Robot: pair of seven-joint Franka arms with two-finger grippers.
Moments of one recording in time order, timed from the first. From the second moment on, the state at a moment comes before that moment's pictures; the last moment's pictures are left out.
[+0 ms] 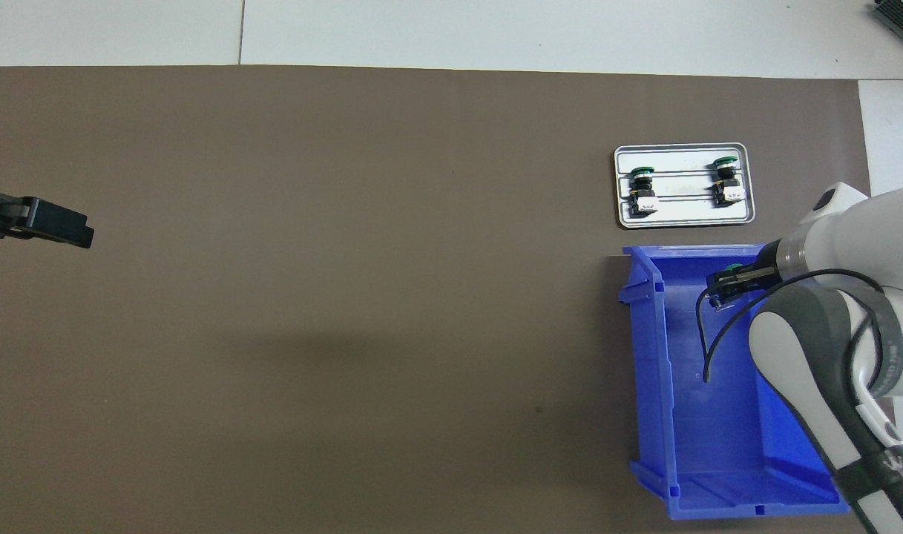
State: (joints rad) left arm -0.03 0.03 -0.01 -1.51 -0.02 1.52 0.14; right arm 0.11 -0.03 -0.12 -2.16 -0.01 2.08 -0.13
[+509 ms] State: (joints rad) left arm -0.03 0.03 -0.01 -1.51 -0.02 1.52 0.14; right arm 0.09 -0.03 -0.12 -2.26 0.01 2.15 -0.13
